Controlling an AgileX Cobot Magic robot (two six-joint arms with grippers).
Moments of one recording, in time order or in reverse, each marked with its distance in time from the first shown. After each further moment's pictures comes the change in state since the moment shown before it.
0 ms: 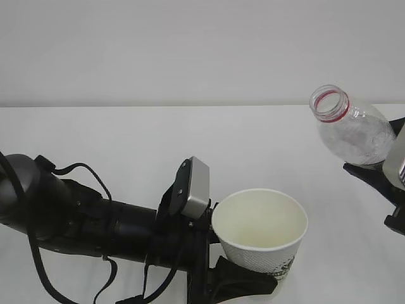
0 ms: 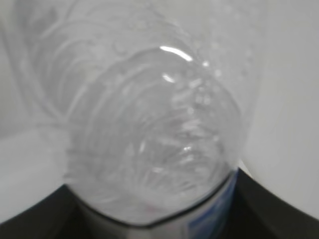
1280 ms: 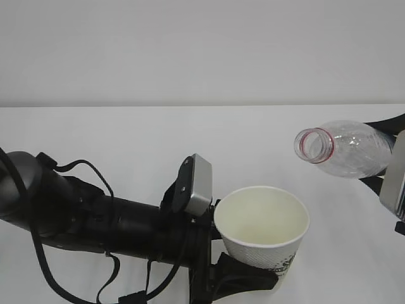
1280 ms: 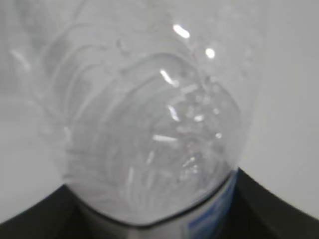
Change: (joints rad) left arm 0.000 0.000 -0.015 0.002 0.015 0.000; right arm 0.000 0.000 0.000 0.000 -0.009 -0.312
